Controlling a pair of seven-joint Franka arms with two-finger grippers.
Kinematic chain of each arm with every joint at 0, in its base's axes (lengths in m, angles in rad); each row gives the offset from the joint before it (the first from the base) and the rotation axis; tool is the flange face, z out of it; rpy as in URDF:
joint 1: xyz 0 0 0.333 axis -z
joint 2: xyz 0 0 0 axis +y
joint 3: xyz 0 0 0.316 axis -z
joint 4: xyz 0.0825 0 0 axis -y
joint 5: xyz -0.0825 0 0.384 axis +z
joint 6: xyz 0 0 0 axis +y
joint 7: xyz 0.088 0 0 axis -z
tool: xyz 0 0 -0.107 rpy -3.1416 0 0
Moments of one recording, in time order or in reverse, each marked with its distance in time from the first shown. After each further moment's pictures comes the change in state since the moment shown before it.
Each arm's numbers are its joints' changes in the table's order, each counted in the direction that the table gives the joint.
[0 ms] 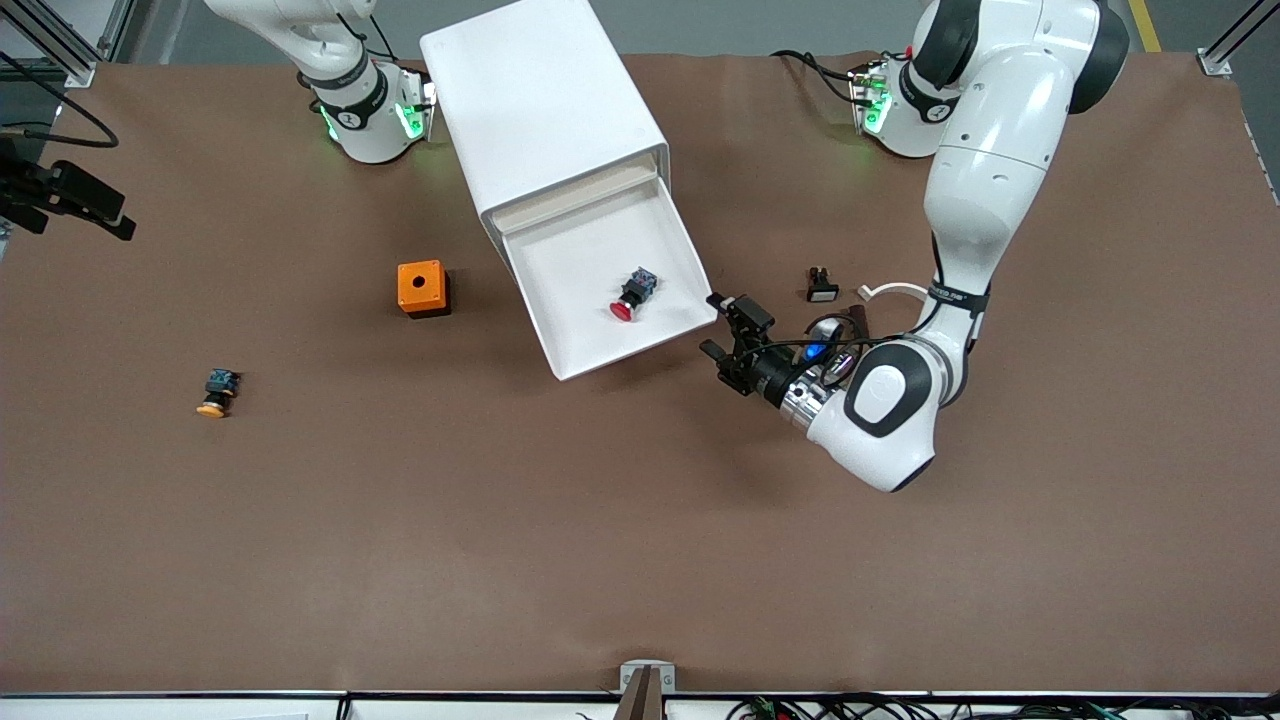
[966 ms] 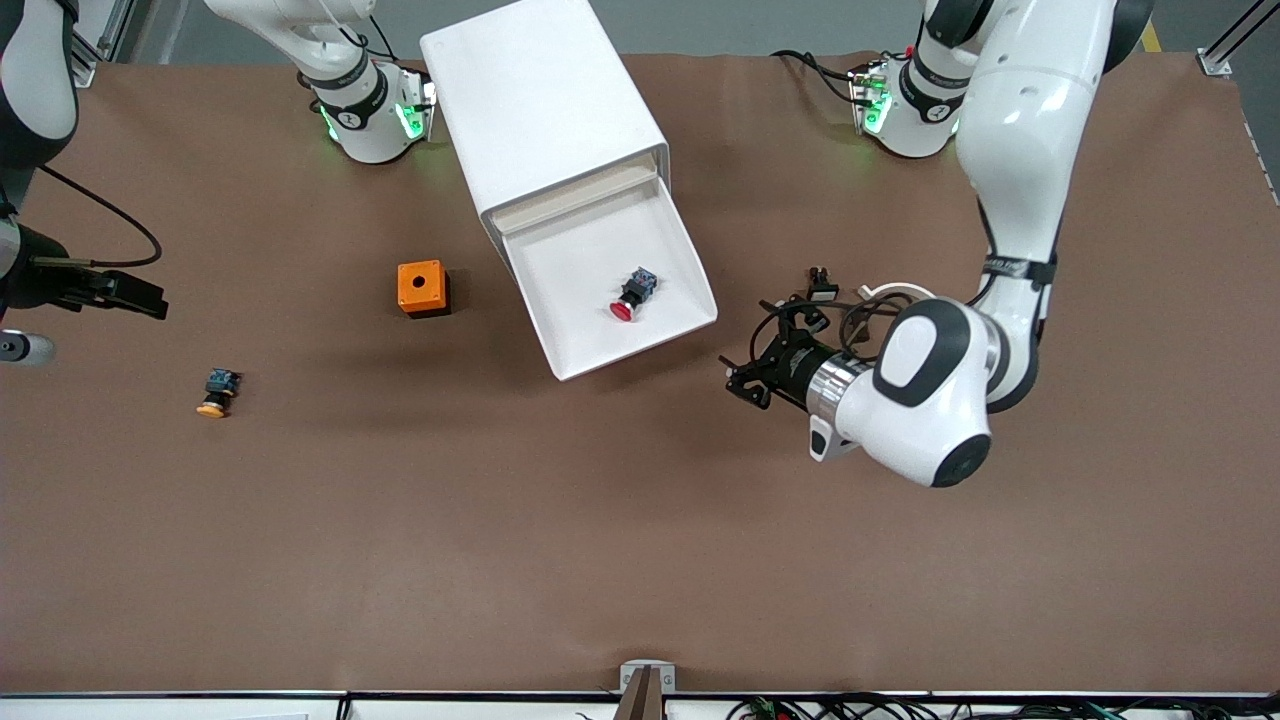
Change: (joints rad) left arm 0.013 -0.179 -0.006 0.101 0.351 -0.056 0.852; right arm 0.001 0.214 -0.001 0.067 -0.057 -0.041 0.004
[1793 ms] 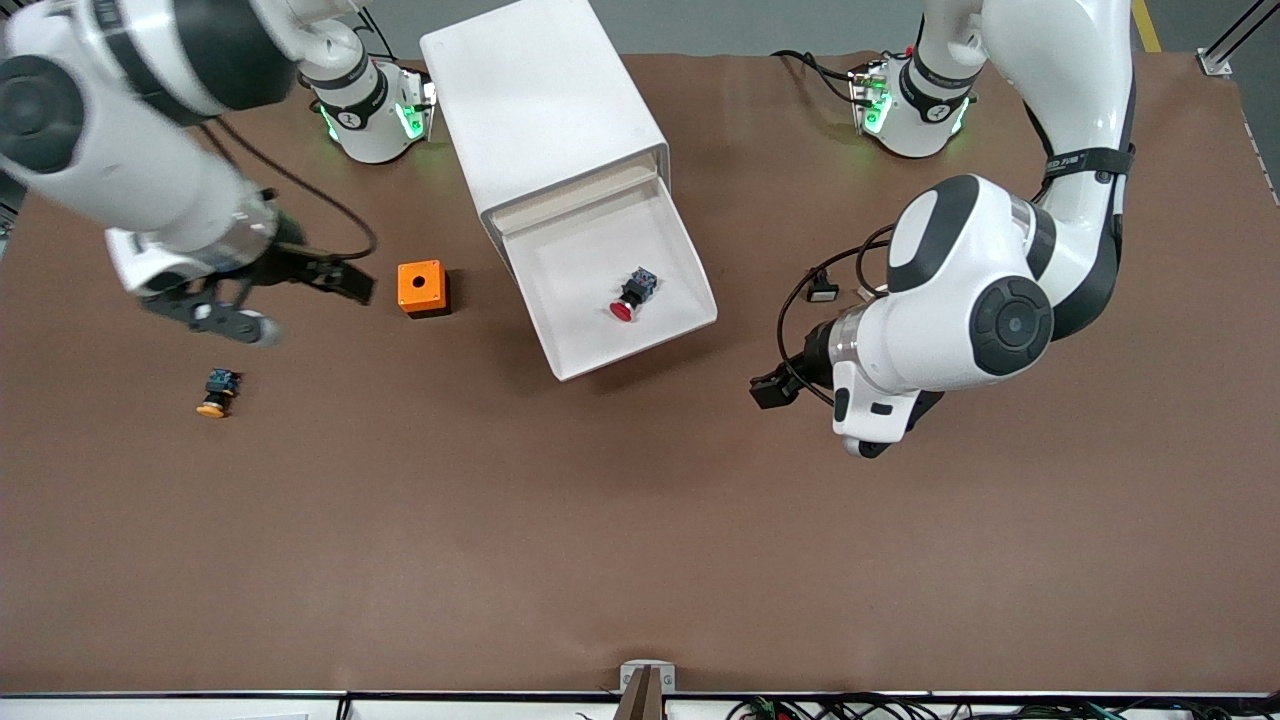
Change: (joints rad) left arm 0.064 -0.158 0.012 -0.021 0.406 -0.254 0.163; right arm -0.383 0.003 -0.039 -0.019 0.143 -0.050 0.673
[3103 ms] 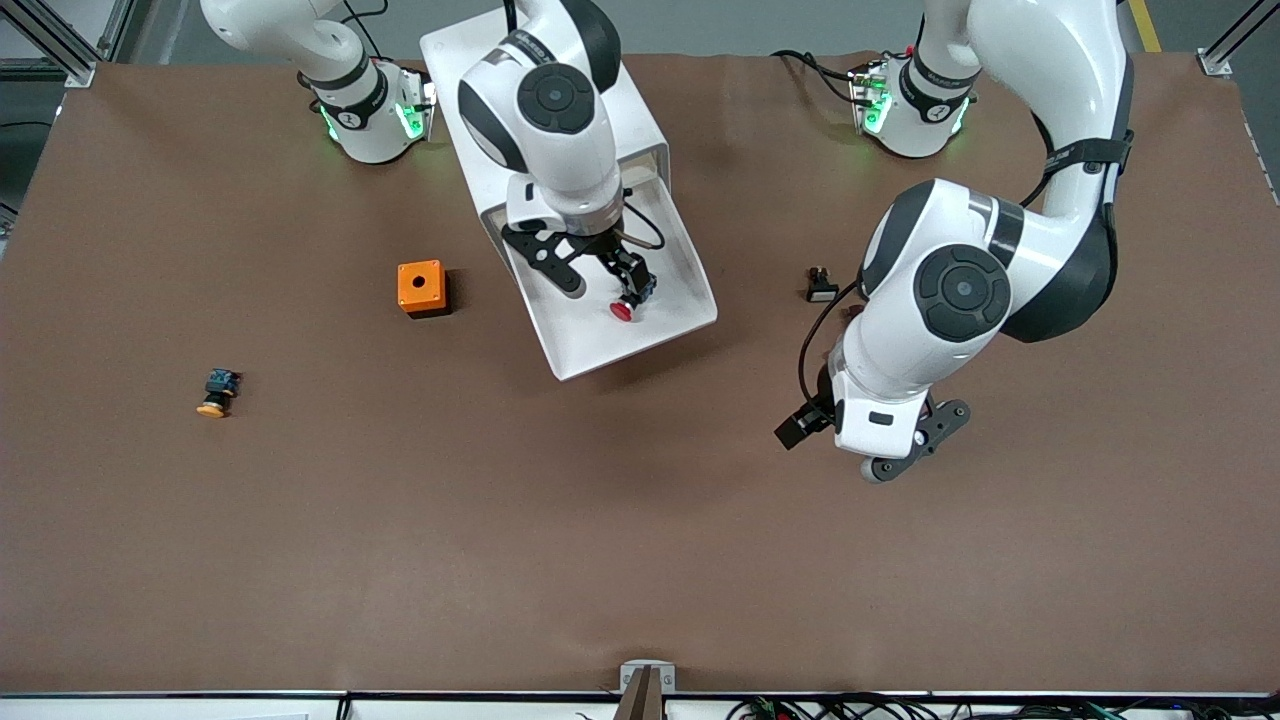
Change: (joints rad) left arm 0.012 0.004 0.003 -0.022 0.249 -0.146 0.001; right arm -0.466 0.205 0.003 -0.124 -0.015 -0.460 0.838
